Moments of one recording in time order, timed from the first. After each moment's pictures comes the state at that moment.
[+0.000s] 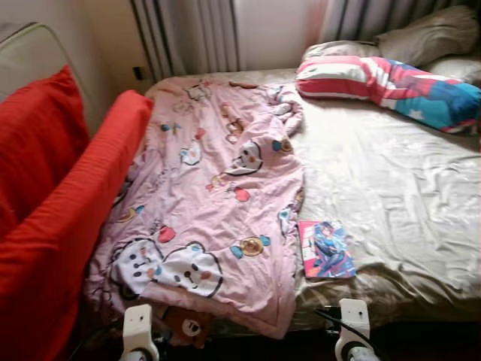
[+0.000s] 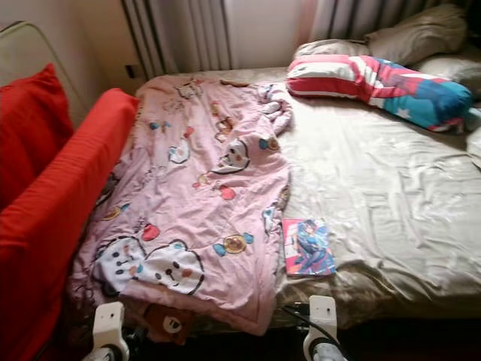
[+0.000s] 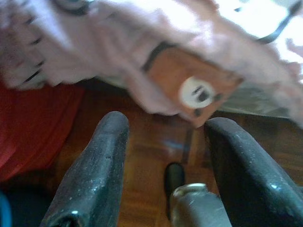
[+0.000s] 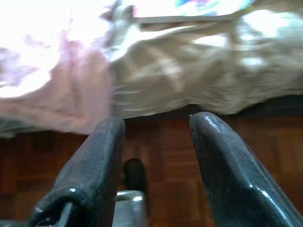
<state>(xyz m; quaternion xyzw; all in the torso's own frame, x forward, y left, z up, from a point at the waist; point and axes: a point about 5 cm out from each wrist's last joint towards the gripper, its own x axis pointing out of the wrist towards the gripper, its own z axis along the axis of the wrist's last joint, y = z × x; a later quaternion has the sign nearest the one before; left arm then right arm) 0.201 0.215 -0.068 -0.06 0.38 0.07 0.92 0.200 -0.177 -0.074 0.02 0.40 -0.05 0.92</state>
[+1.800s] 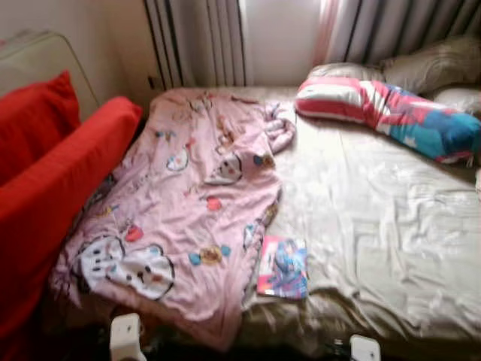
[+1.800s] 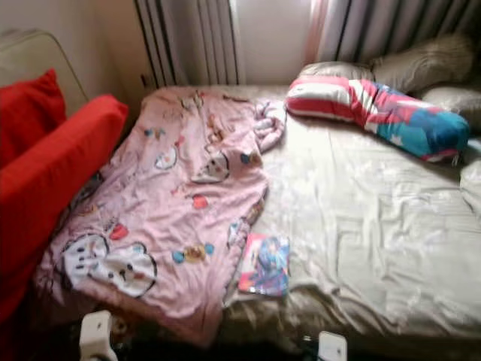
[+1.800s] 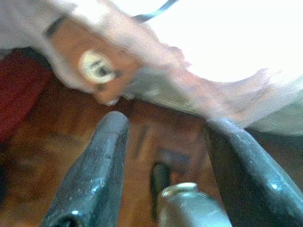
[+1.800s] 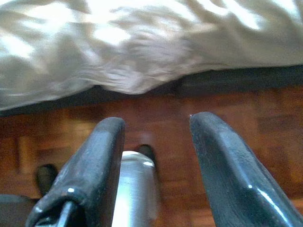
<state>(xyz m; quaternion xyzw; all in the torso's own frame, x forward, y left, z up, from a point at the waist) 0.197 0.221 -0.068 -0.06 0.37 0.08 0.92 0.139 -0.193 -0.100 0.06 0.46 -0.12 0.88</state>
